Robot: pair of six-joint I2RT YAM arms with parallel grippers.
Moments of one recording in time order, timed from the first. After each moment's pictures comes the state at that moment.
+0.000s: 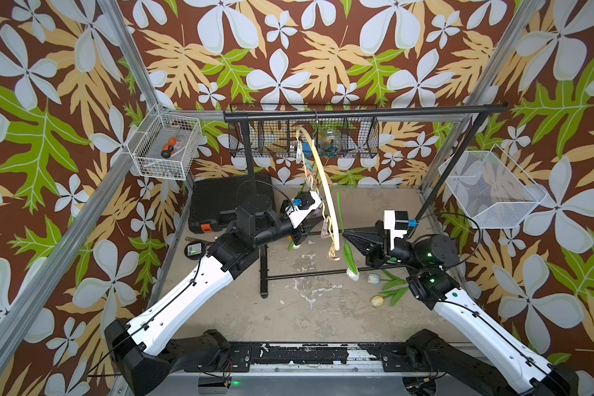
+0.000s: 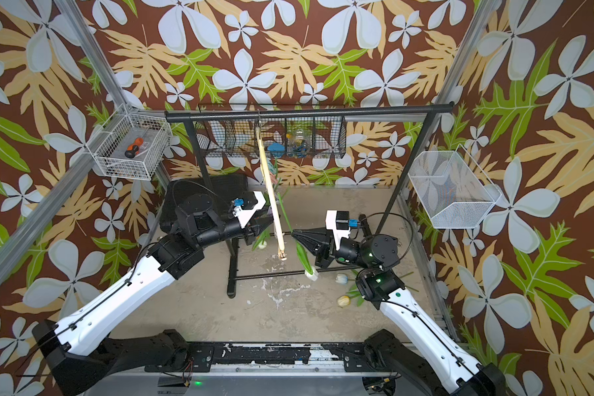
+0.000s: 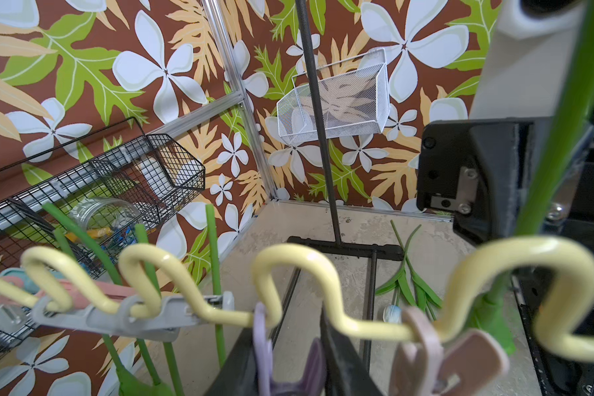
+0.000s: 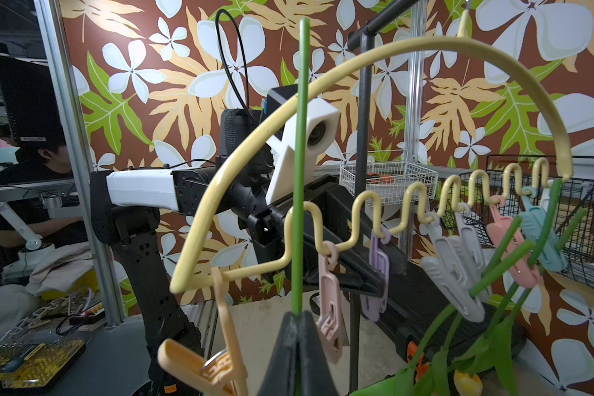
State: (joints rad) left arm -0.68 1.21 1.25 -0.14 0.39 0.27; right arm 0.47 0.93 0.75 0.57 -0.83 0.32
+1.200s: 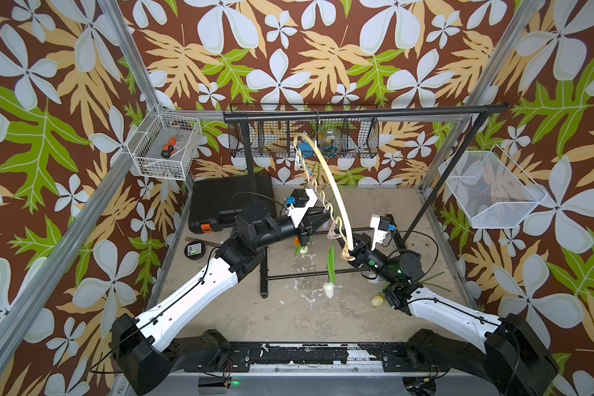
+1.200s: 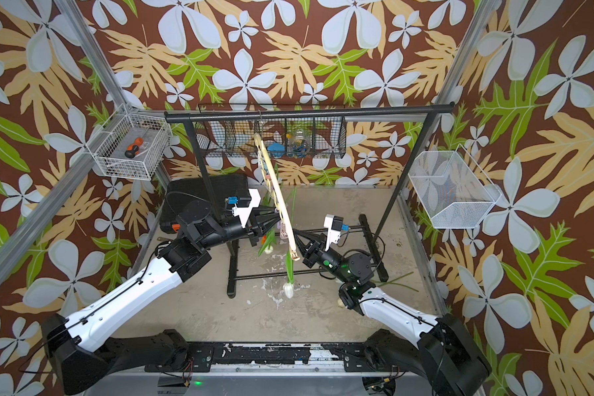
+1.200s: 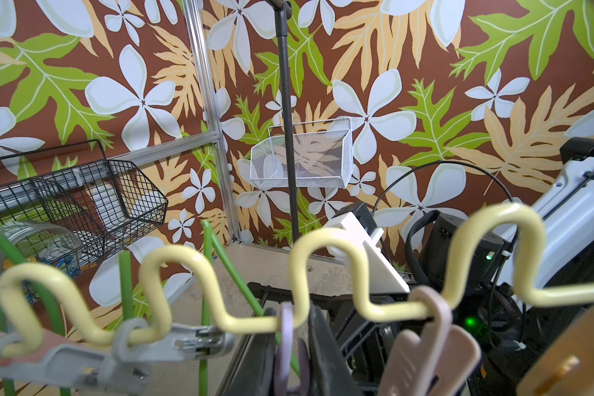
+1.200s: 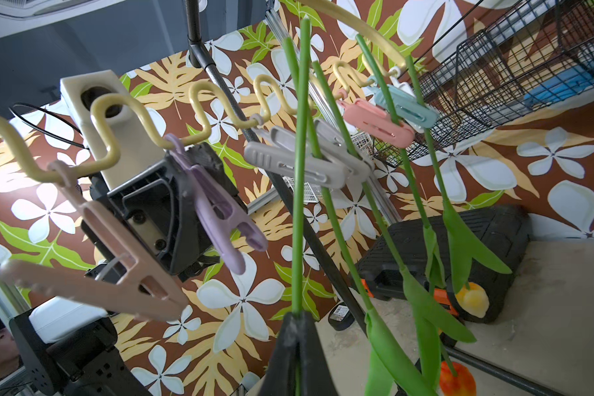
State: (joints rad) left arm -0.68 1.22 1.14 0.17 0.51 0.04; right arm 0.58 1.16 0.45 1.10 -0.39 0.77
